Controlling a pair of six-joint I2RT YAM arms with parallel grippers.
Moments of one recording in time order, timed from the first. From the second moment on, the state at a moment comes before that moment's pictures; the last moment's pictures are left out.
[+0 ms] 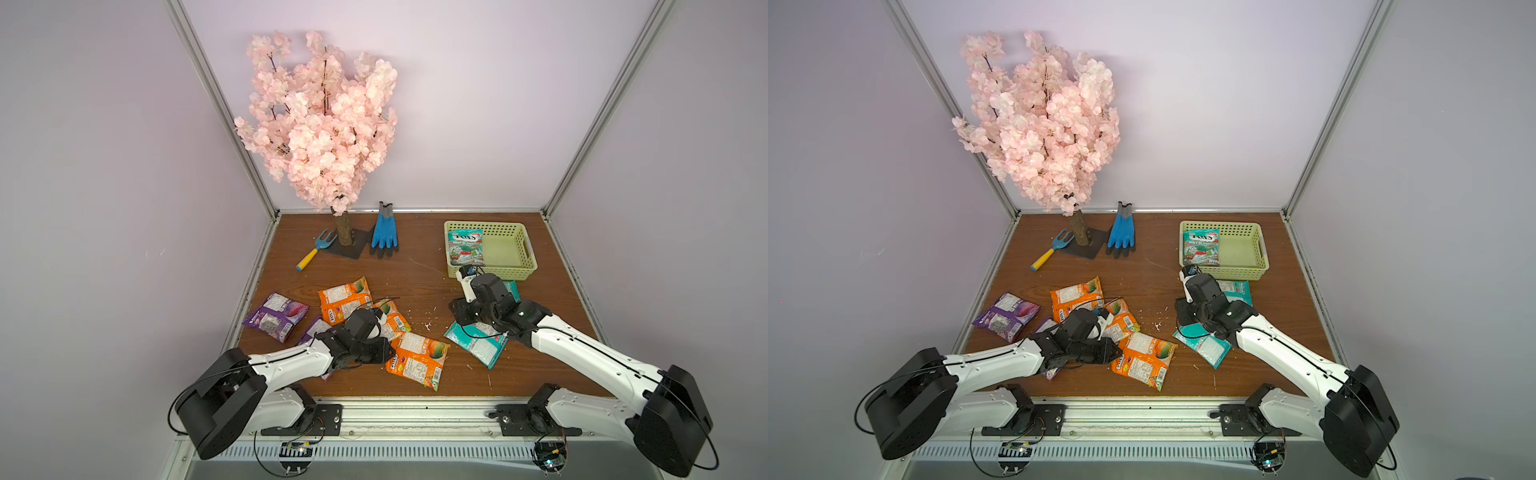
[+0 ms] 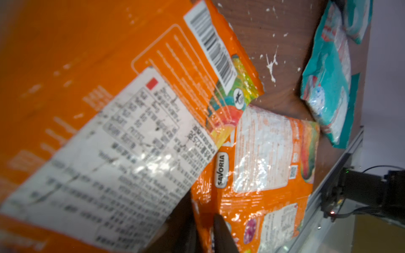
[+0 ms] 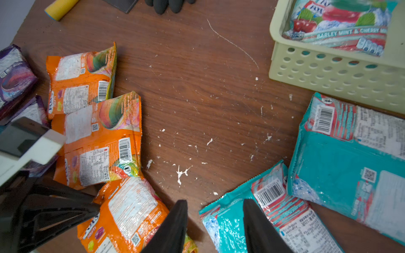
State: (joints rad) left arm -0.74 1.24 0.37 -0.04 0.36 -0.72; right arm 0.69 1.15 0.78 -0.43 0.08 0.38
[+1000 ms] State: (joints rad) left arm -0.70 1.31 0.79 0.15 0.18 -1.34; right arm 1.14 1.08 0.52 0.33 0.48 -0.22
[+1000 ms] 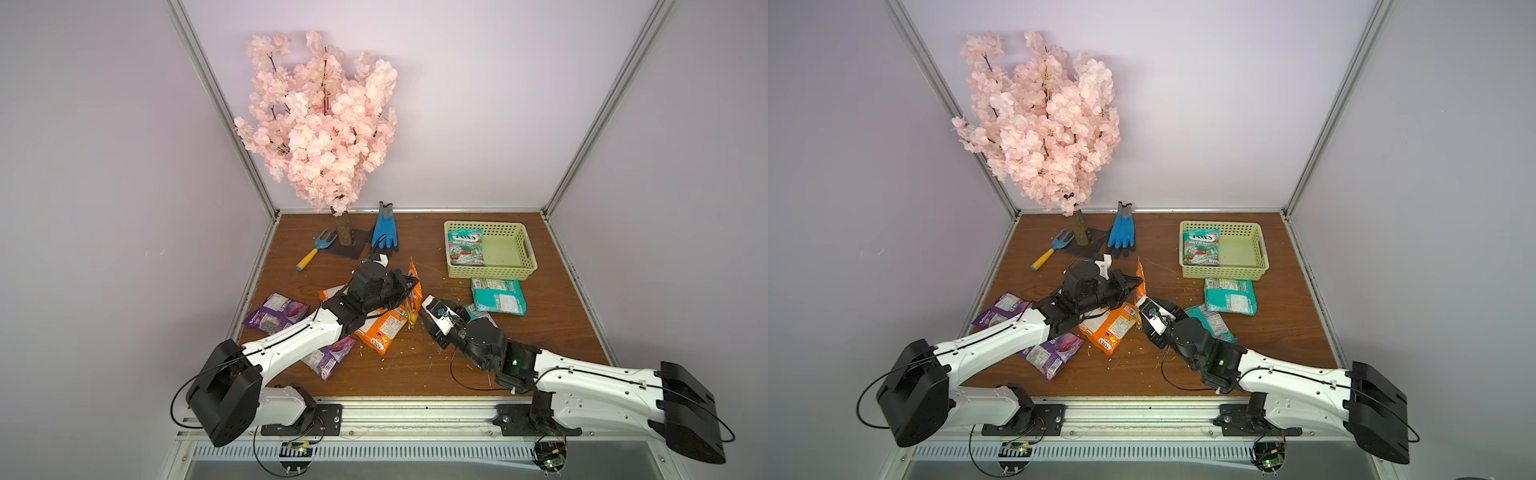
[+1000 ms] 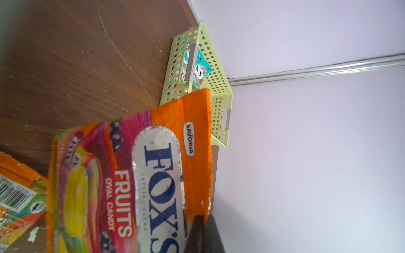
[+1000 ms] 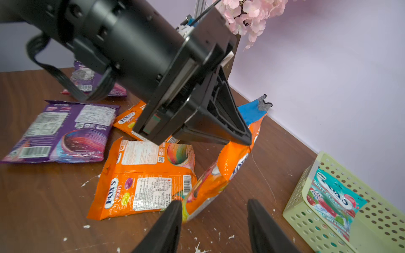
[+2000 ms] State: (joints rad) left arm -0.69 1.31 0.79 0.15 0.15 -1.39; right arm 1.13 1.39 0.60 0.61 0.75 -0.33
